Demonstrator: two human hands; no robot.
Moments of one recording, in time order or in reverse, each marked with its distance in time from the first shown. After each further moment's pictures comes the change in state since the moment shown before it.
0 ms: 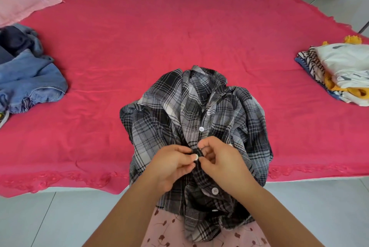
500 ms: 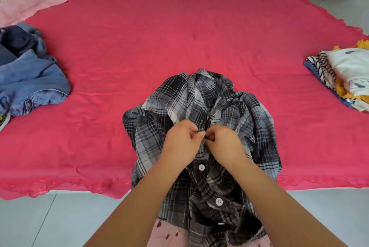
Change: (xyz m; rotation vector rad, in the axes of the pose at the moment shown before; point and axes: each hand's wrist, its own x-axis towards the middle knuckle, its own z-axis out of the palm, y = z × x) left_hand 0.042 0.030 0.014 0.958 0.324 0.617; right_hand 0.081 0.020 0.008 -0.297 0.075 0.163
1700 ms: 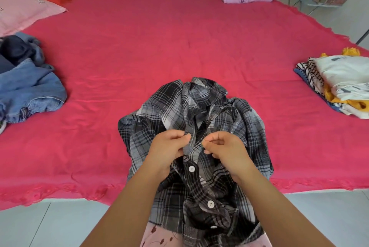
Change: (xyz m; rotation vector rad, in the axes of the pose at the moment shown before) left_hand -0.011 0.000 -0.015 -0.765 -0.147 -0.345; right_hand -0.031 0.004 -0.027 0.808 -0.053 0.164
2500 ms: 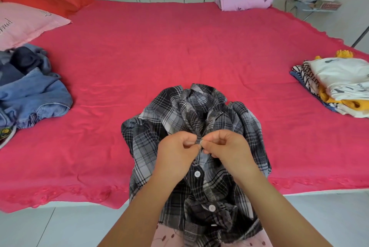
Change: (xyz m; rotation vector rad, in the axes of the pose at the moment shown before) left_hand -0.028 0.002 0.013 0.537 0.175 0.431; right_hand -0.029 -0.021 -0.003 0.018 0.038 -0.140
